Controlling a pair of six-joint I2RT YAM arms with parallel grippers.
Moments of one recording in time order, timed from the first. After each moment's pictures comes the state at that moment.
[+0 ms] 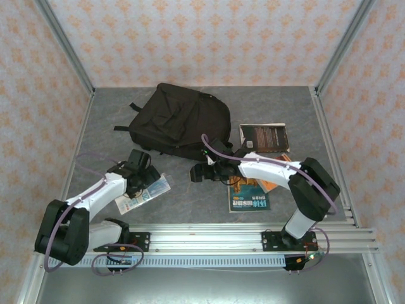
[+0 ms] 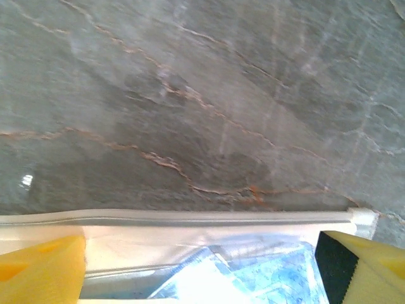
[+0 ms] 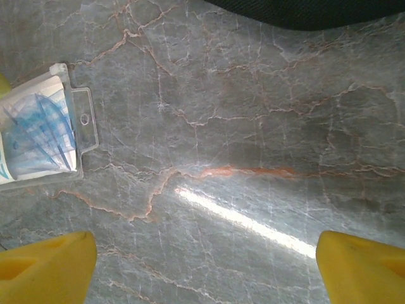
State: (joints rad) left arm -0.27 1.20 0.53 -0.55 -0.08 -0.96; right arm 0.83 1.66 1.02 -0.42 -0.23 0.65
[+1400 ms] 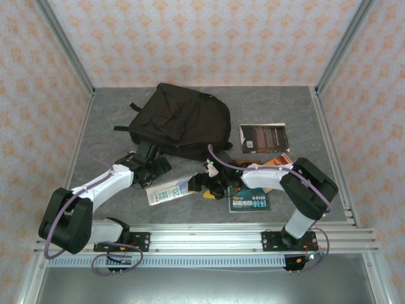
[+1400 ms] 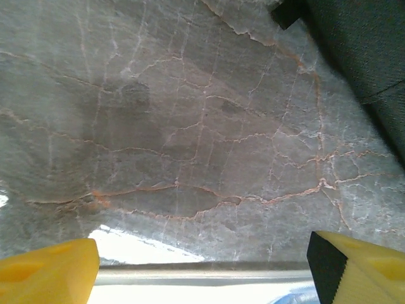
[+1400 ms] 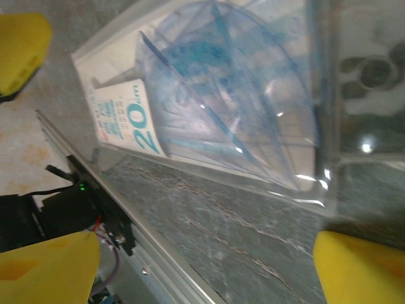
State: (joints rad) left arm -0.33 1.31 0.65 -0.48 -0.01 -0.95; right arm 0.83 1.67 0.78 -0.04 -0.62 0.97
